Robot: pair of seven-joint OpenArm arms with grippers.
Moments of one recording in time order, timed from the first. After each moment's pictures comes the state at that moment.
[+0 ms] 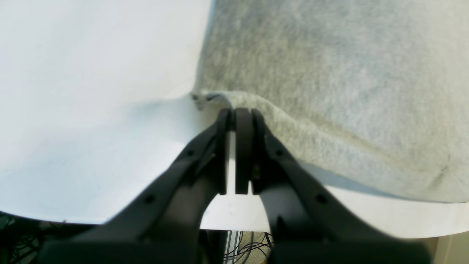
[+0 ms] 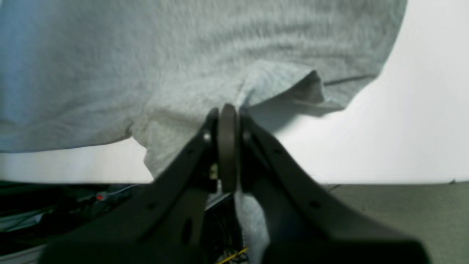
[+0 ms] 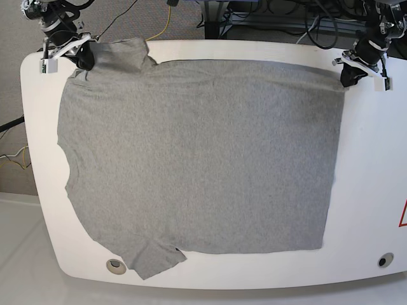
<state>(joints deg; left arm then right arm) 33.1 -14.8 -33.7 102.6 -44.0 -20.7 42.4 -38.2 9.9 40.2 107.1 50.1 30.3 -49.3</state>
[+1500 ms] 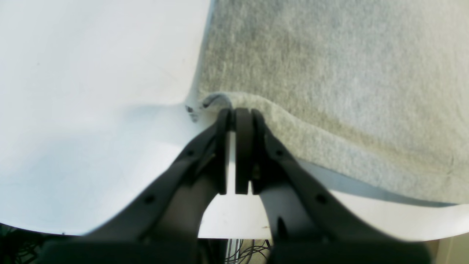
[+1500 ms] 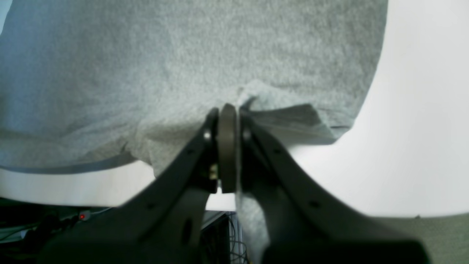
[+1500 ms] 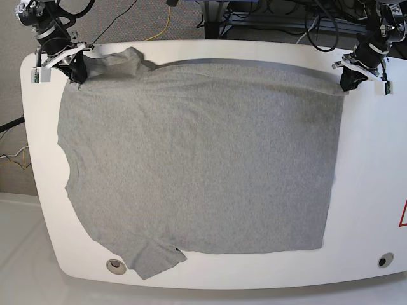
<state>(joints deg) 31.6 -14.7 -33.7 103.7 -43.9 -20.5 43.7 -35.4 9.3 42.9 112.1 49.9 30.2 -50.3</state>
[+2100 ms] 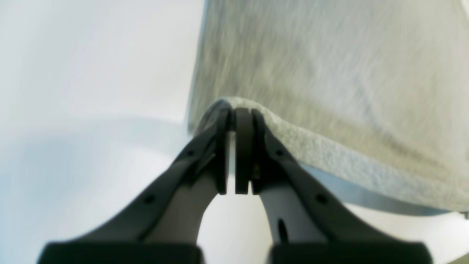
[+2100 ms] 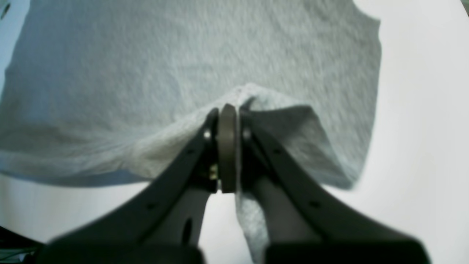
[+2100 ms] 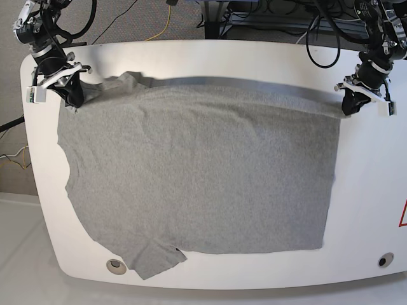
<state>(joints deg) 23.3 -14.7 -33.5 103.4 -44.6 -20.1 45.3 -26.8 9.8 42.8 110.4 49.7 30.6 -50.5</state>
